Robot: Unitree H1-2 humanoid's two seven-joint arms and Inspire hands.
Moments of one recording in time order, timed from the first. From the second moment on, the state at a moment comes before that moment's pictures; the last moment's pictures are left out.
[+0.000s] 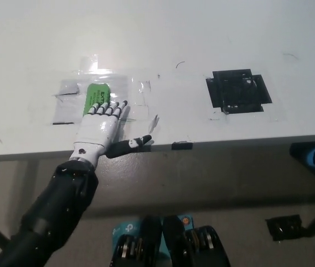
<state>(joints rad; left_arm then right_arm) -0.67 0.24 -0.51 0.69 0.92 0.12 0.22 -0.04 -0.13 -0.36 -0.11 0.02 0.25 -0.16</state>
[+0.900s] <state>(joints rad) -0.85 -0.06 -0.62 0.94 0.90 0.13 0.21 -0.06 -0.11 -0.28 -0.11 -0.02 0.25 -0.16</state>
